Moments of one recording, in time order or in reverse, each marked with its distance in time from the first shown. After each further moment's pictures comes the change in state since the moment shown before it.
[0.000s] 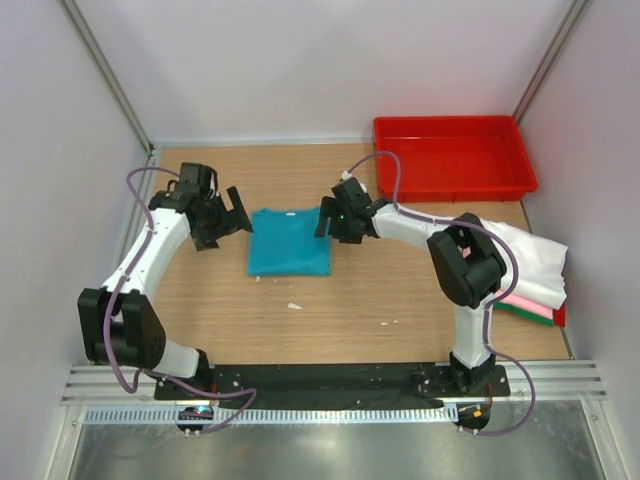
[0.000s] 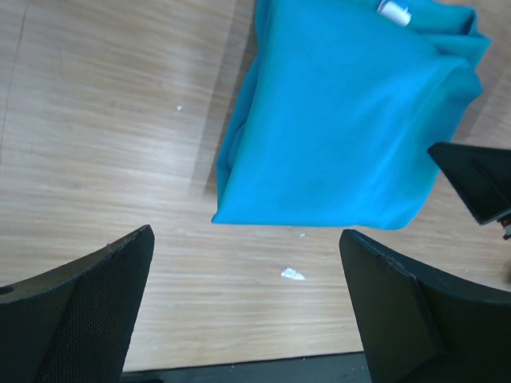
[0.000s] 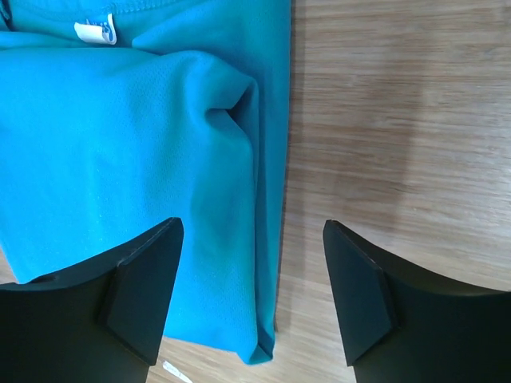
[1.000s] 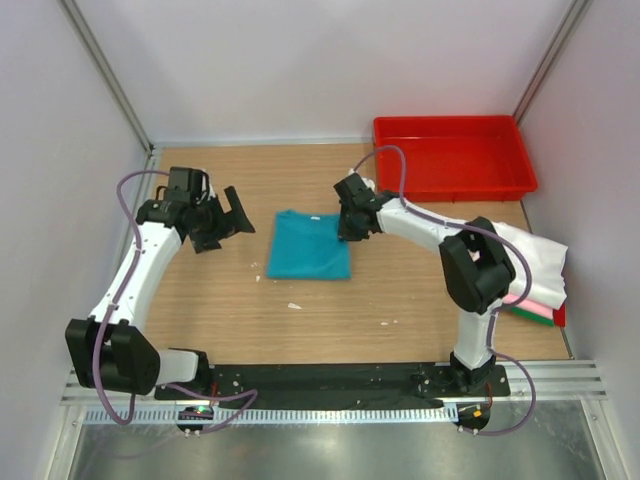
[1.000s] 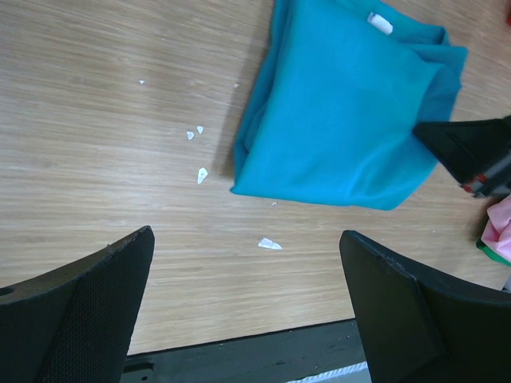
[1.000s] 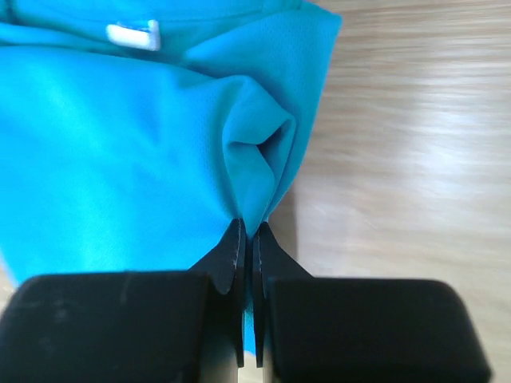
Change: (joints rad) left arm 0.000 -0.130 -0.022 -0.053 0.091 0.004; right arm -0.003 -0.033 0.029 -0.169 0.106 -0.018
